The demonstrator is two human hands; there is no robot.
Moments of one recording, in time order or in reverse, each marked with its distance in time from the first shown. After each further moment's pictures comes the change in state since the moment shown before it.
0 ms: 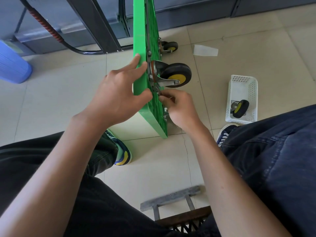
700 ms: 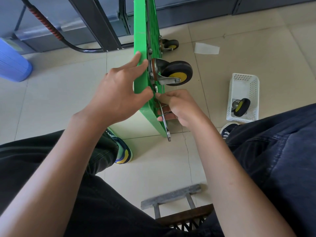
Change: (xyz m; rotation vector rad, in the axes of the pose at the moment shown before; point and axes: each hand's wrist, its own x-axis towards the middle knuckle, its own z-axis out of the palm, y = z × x) left_hand 0.000 -0.001 0.001 -0.024 0.008 0.036; right_hand 0.003 -0.027 -0.007 0.524 -0.192 0.545
